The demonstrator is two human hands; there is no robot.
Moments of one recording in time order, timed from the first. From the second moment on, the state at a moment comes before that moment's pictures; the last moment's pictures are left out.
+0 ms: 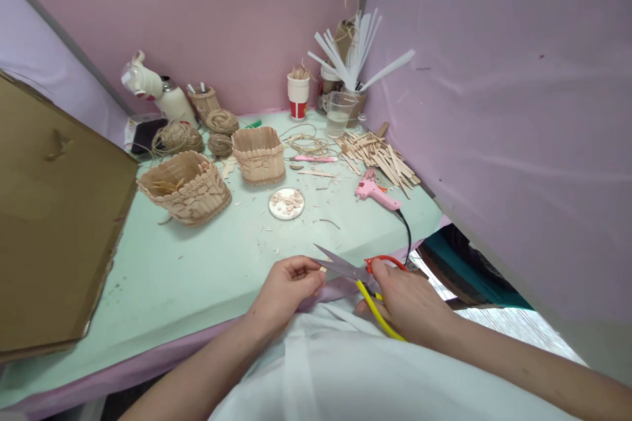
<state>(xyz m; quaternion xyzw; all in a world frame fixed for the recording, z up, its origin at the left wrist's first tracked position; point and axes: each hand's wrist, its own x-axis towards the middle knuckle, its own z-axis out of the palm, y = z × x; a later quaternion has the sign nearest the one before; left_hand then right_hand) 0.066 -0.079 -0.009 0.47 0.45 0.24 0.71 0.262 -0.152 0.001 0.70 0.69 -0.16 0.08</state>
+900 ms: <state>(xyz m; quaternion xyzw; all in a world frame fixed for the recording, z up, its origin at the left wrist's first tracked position) 0.064 -0.076 -0.008 0.42 0.42 0.25 0.77 0.267 -0.141 0.002 0.66 0.56 -0.47 -0.20</state>
